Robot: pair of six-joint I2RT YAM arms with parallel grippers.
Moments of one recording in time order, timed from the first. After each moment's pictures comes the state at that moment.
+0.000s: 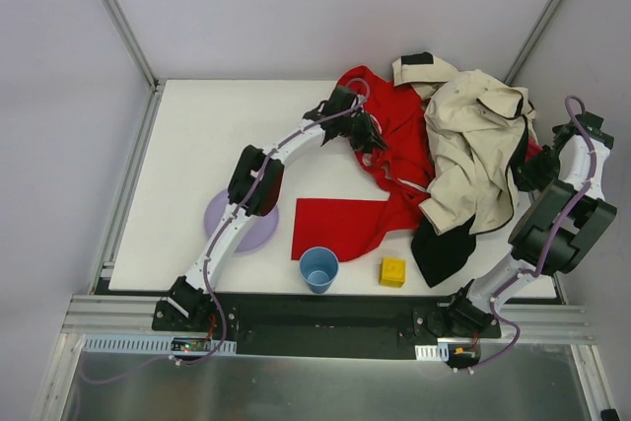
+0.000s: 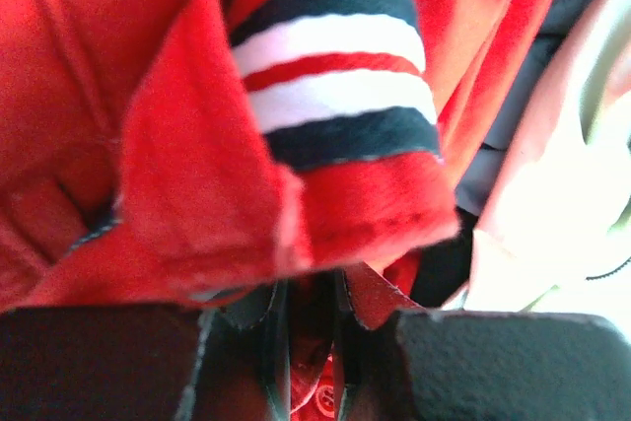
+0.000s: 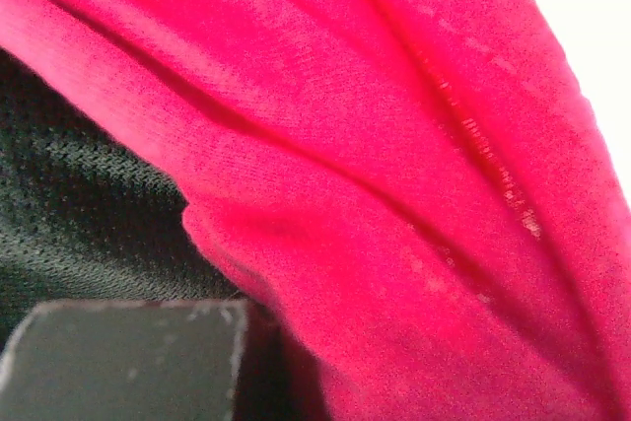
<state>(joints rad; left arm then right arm) -0.61 2.73 2.42 -0.37 0.69 -1.08 -0.57 1.74 1.46 -1.03 -0.12 0.38</state>
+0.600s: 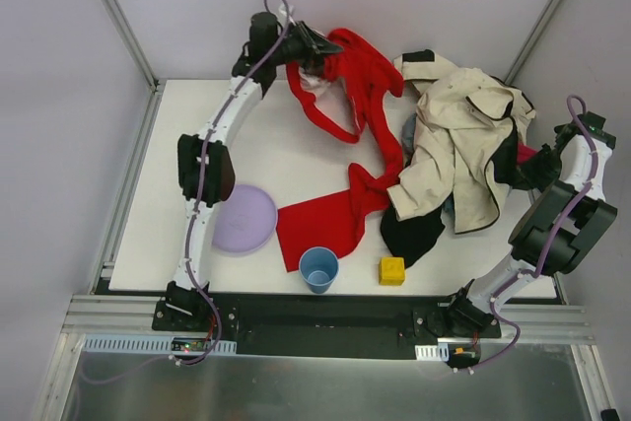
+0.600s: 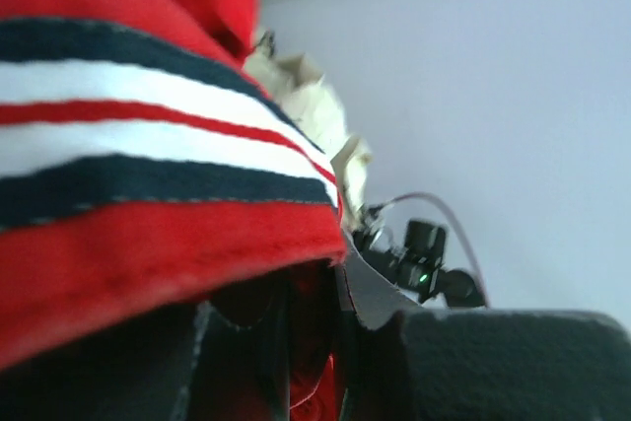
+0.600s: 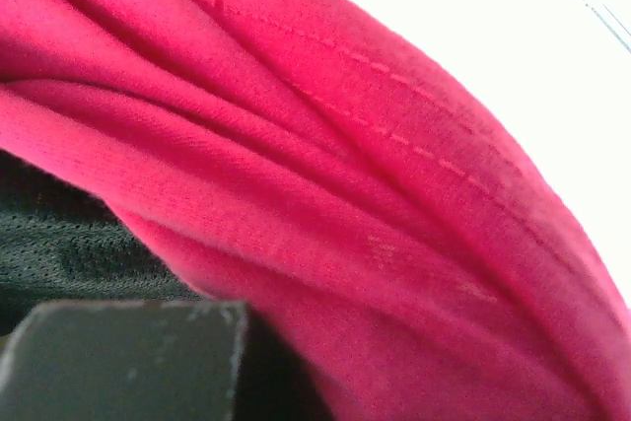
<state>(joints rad) -0.34 2.41 2.35 -0.10 0.72 -1.25 -0.57 1.73 1.47 -1.05 -0.17 0.38</state>
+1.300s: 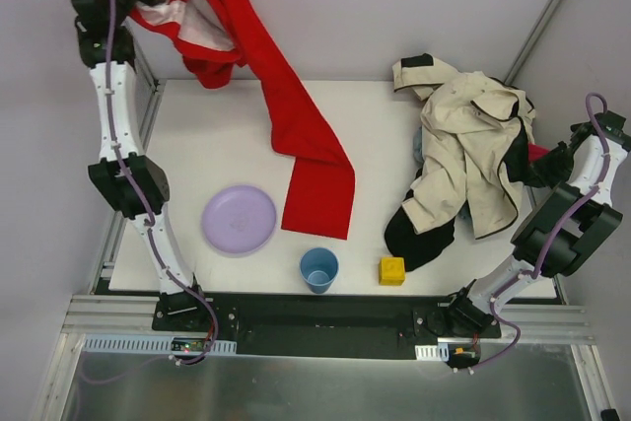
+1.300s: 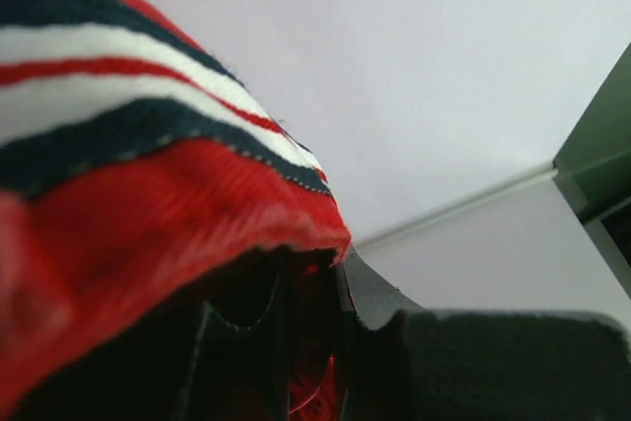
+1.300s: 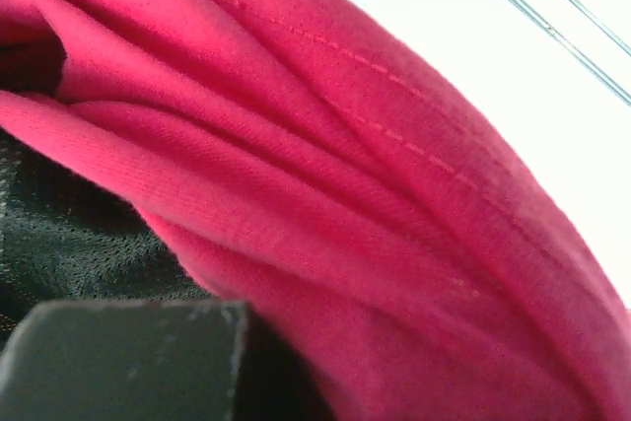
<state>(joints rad) 0.21 2.13 2.46 -0.01 0.64 -1.39 -0.64 1.73 1.53 -1.06 -0.20 0.40</state>
